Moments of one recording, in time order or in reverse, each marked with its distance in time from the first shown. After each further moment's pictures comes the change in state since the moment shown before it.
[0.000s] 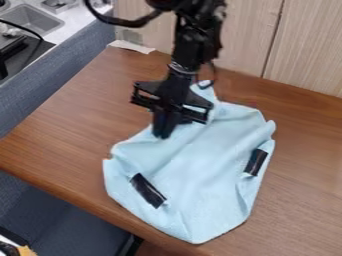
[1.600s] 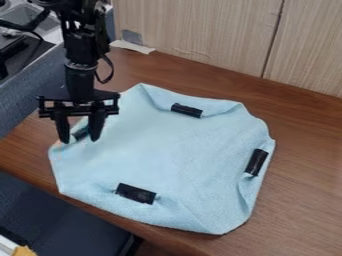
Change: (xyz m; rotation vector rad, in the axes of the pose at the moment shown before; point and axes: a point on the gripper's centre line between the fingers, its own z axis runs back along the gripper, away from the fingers) arm -0.014 0.112 -0.038 -0.008 0.171 0.484
